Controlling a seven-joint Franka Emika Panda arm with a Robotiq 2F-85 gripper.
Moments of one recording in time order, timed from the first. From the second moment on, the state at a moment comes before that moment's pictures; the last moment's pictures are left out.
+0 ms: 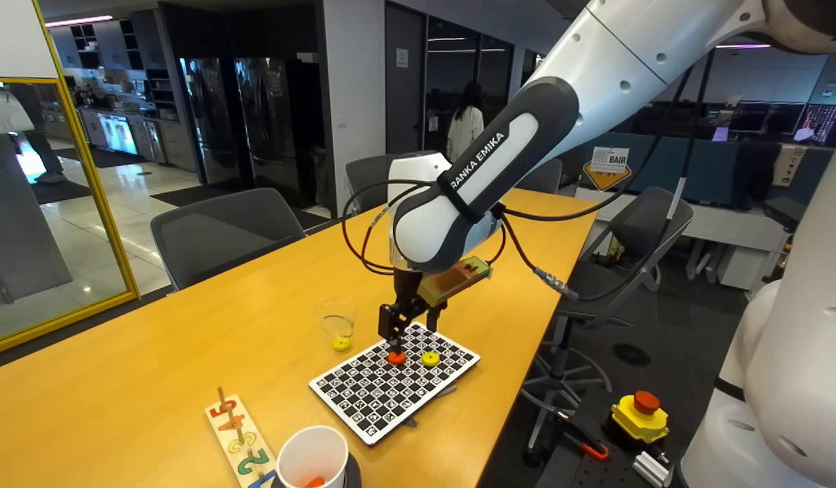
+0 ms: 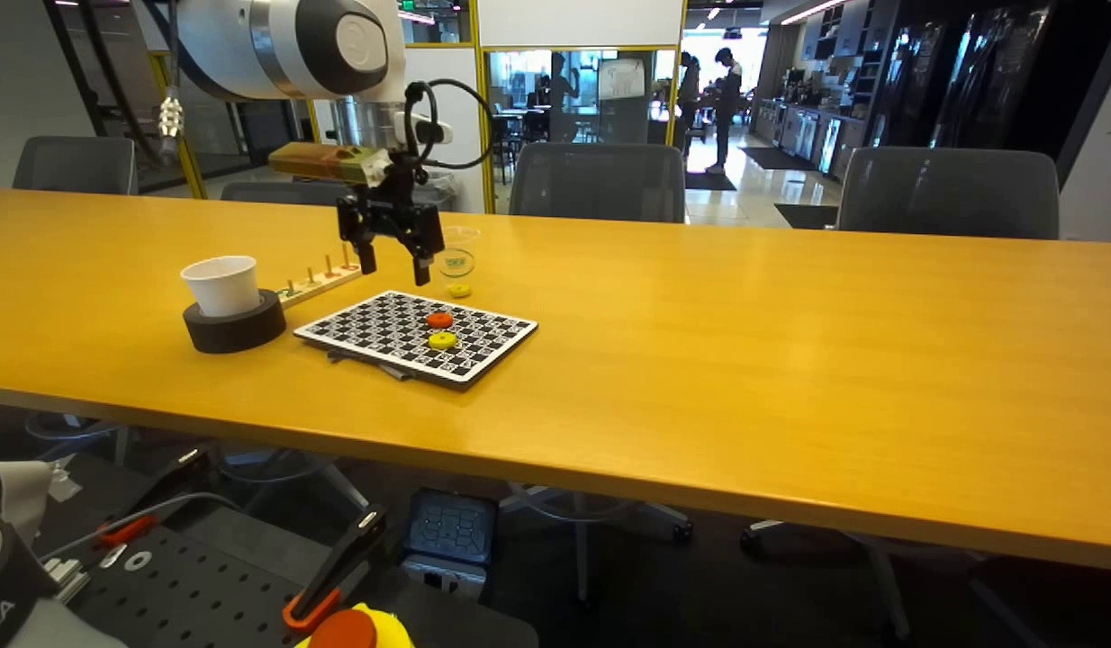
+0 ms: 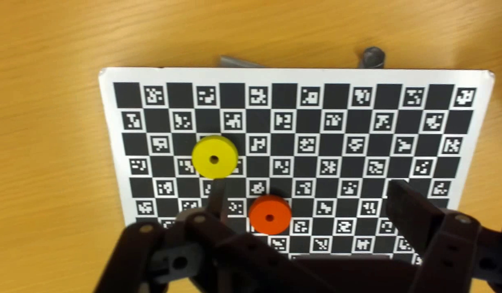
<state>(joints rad) 0.06 0.02 0.05 -2.46 -0.03 2.47 0.16</state>
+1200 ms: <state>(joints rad) -0.03 0.26 0.01 -2.41 0.05 2.58 -0.07</state>
